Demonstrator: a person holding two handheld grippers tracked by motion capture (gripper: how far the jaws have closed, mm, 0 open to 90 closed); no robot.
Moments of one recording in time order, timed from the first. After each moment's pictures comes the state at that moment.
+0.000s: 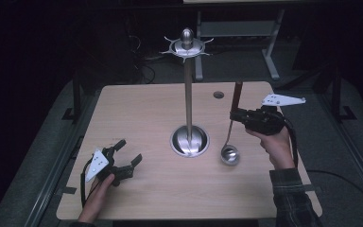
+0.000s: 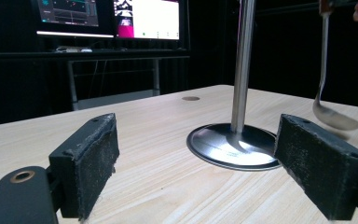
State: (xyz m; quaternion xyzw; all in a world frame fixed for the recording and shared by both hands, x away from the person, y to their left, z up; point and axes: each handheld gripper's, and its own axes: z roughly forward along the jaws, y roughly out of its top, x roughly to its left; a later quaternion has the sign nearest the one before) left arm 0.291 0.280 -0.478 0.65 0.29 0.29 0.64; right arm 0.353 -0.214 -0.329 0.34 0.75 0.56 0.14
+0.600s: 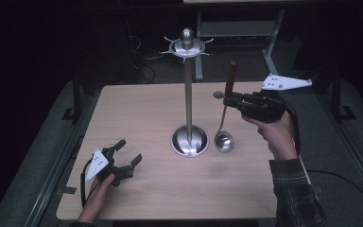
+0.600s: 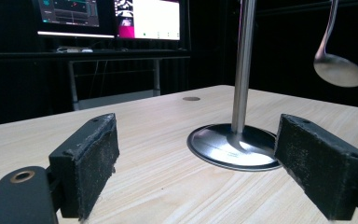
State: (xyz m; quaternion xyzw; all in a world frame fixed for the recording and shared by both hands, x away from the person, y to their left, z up) left arm 0.291 0.280 -0.478 0.65 0.29 0.29 0.64; right arm 0.345 -0.191 -0.263 0.28 0.74 0.59 0.16
